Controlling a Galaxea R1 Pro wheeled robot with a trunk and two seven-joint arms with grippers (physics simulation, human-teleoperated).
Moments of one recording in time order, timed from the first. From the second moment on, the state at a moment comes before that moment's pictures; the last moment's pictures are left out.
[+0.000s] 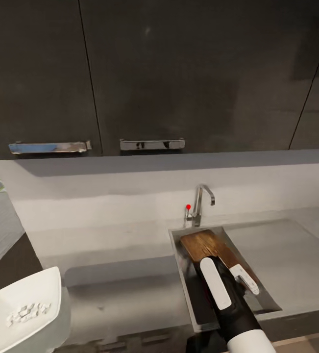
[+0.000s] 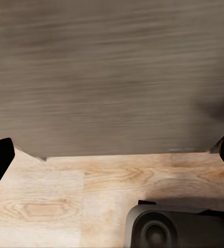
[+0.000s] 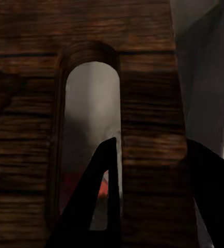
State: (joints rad) left arm 0.26 0.05 -0.13 -0.38 0.13 -0.81 0.20; right arm -0.48 0.17 0.10 -1.18 -0.81 0.14 -1.41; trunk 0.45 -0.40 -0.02
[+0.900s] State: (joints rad) left arm 0.26 0.05 -0.13 -0.38 0.13 -0.81 0.20; right arm -0.48 0.17 0.10 -1.15 -0.84 0.06 -1.41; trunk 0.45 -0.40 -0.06
